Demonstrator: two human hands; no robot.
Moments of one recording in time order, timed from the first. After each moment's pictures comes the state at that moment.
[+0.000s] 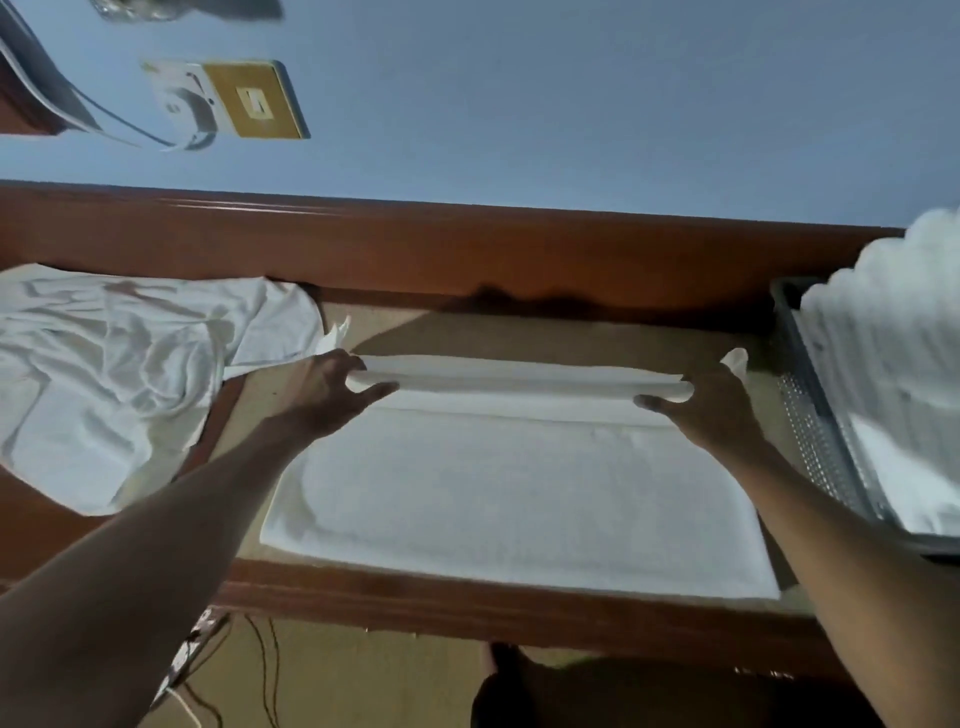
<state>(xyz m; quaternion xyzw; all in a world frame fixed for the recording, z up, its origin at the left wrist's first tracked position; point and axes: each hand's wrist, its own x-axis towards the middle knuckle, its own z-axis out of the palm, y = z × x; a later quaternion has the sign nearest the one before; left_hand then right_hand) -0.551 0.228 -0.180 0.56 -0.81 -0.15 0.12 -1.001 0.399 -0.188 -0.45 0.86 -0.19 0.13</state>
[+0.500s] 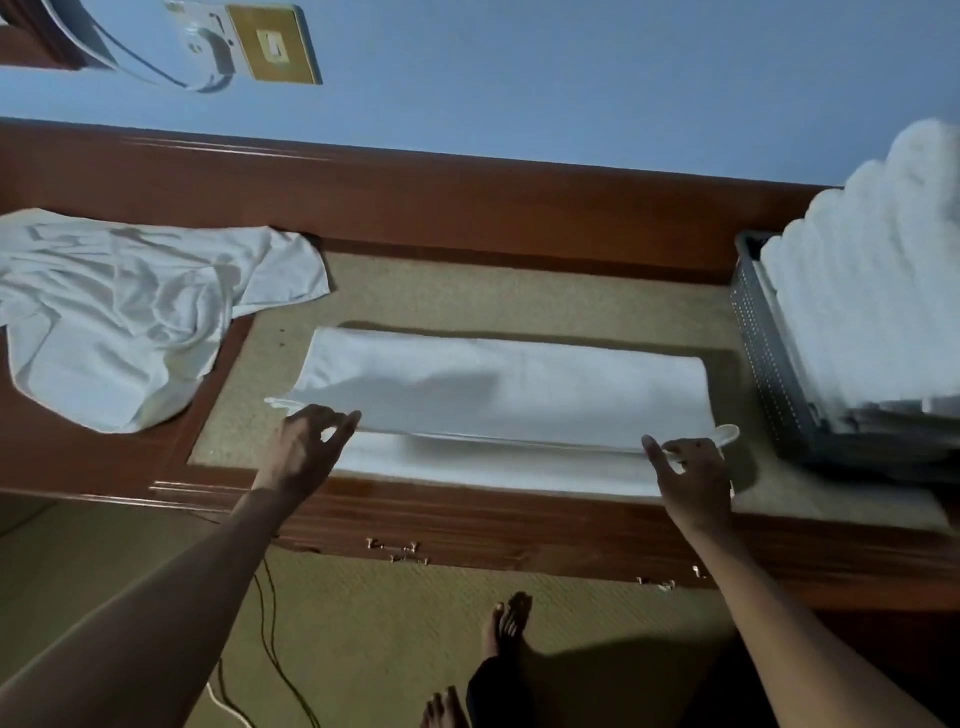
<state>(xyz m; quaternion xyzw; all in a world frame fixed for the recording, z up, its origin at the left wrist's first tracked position) -0.473 0.386 -0.231 0.55 -0.79 -0.16 0.21 -0.916 0.582 -0.245 -0.41 0.85 -0.31 0.09</state>
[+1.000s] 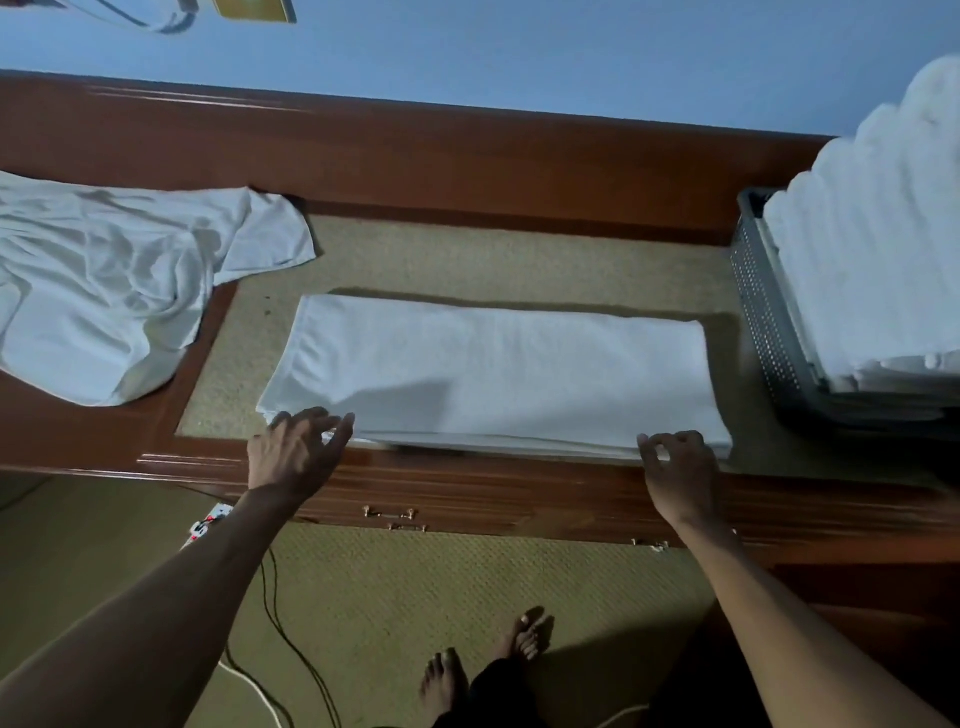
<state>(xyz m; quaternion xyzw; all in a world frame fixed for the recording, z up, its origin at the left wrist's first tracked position) -0.468 0.419 -0.254 0.61 -0.79 -0.06 0.07 -0.907 0.606 -0.277 -0.41 0.89 -0.18 0.12</state>
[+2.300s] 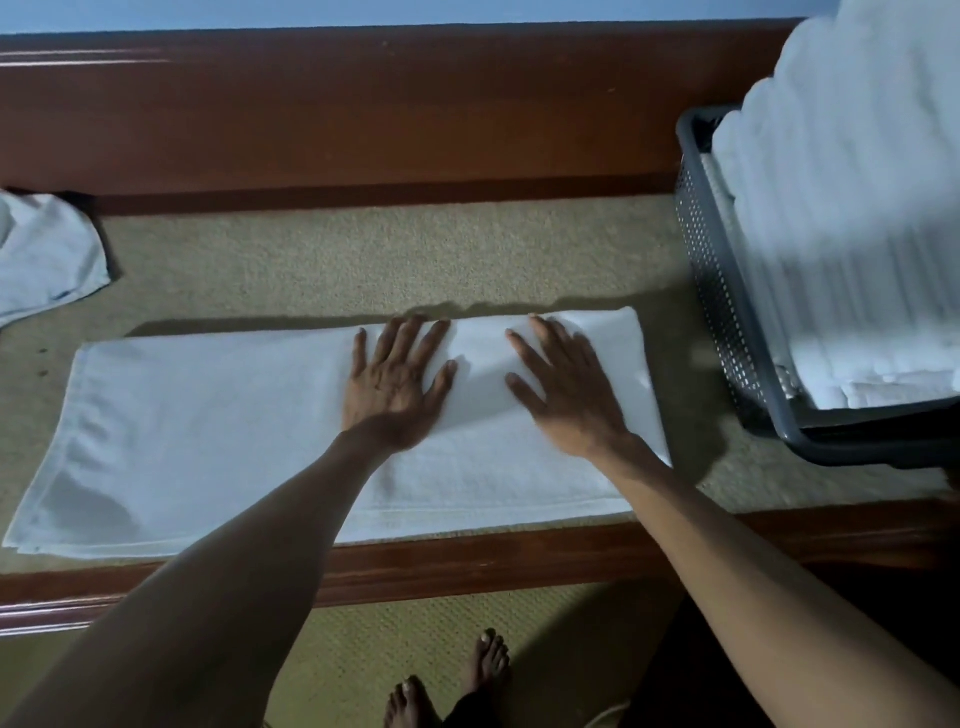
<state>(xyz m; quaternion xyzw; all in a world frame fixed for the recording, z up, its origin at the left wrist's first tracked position) -0.781 0.343 -0.325 0.45 -0.89 -0.11 0.00 -1.004 0.463 -0.324 -0.65 0.75 -0.08 0.10</state>
